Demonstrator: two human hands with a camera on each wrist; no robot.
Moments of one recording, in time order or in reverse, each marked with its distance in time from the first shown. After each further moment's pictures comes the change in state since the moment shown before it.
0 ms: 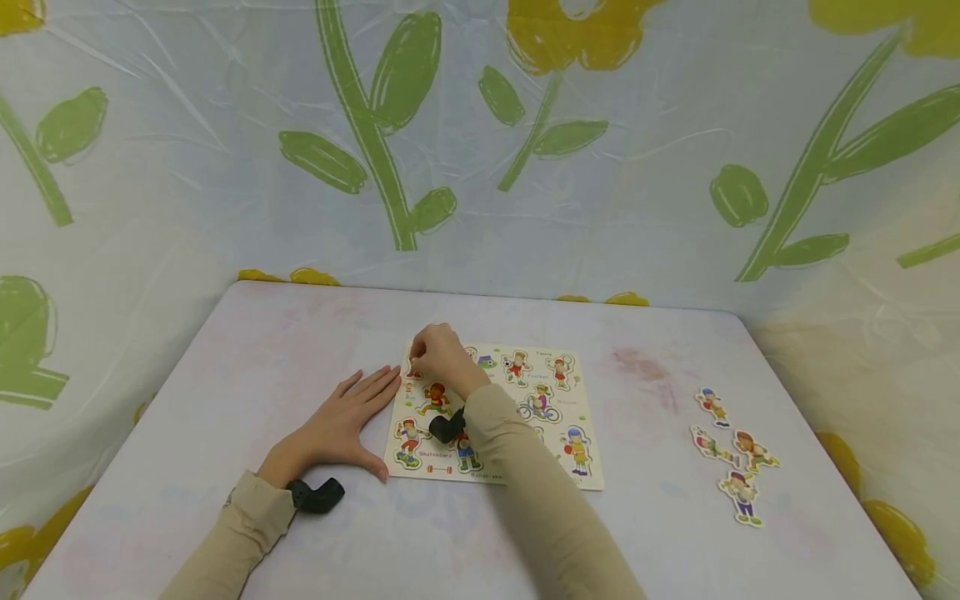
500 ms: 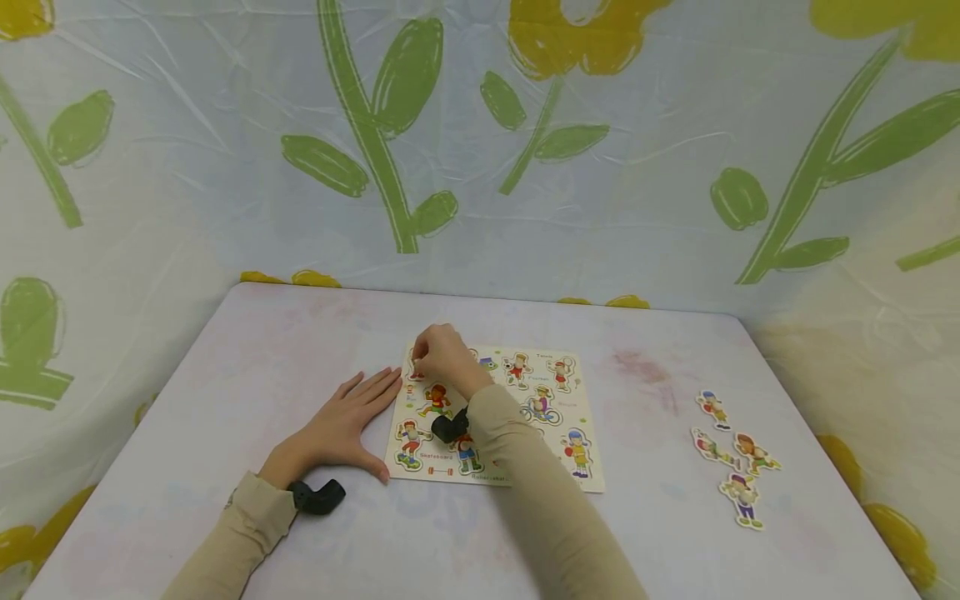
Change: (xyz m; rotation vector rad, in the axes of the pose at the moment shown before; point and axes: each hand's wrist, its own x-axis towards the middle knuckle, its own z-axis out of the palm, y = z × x) left_hand 0.000 -0.003 0.001 0.006 0.016 0.010; right_hand 0.001 0.001 -0.003 0.039 -0.003 0.011
